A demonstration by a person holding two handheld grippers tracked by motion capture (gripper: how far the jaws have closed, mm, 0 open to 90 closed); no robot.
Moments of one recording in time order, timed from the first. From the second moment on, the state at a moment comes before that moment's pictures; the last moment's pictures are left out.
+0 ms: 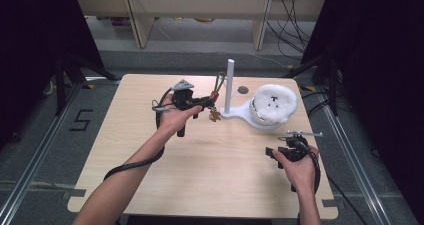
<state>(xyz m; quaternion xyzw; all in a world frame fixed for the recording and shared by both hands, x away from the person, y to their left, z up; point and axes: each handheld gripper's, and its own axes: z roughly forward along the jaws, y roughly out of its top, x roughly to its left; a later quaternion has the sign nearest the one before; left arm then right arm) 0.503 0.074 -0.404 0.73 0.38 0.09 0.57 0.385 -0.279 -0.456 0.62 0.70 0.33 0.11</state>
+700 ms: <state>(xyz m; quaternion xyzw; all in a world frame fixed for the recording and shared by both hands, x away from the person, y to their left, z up) 0.514 0.074 -0.412 0.71 0.41 0.06 0.58 0.385 -0.280 -0.458 0.62 0.70 0.34 0.11</state>
